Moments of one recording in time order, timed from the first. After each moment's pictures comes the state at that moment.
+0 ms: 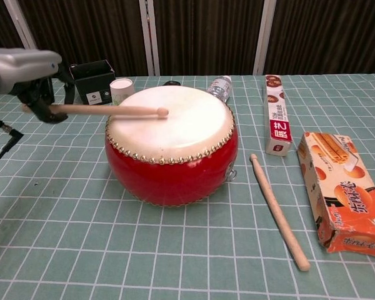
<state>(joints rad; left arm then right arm) -0.74 -1.44 -0.31 -1.95 0.55 1.33 1.06 0.08 -1.14 0.03 -1.57 -1.63 1.54 -0.04</state>
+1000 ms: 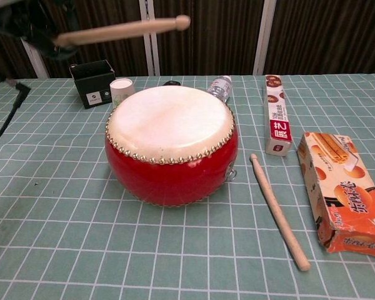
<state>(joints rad) -0.70 -1.42 -0.32 -1.94 0.90 1.39 0.72 0.08 -1.14 0.03 -1.57 -1.63 1.54 -0.03</state>
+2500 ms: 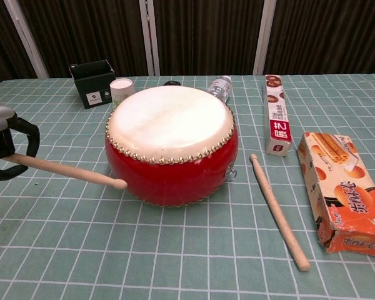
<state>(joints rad) -0.48 -1.36 0.02 -1.73 1.27 1.23 0.48 0.08 -1.14 0.03 -1.58 -1.61 1.53 -0.05</state>
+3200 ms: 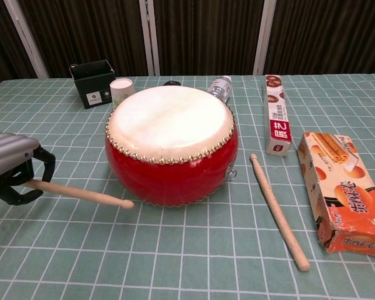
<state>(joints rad) -0.49 -1.49 -0.02 -1.64 1.13 1.17 0.64 0.08 -1.14 0.03 -1.58 -1.62 1.53 -0.04</state>
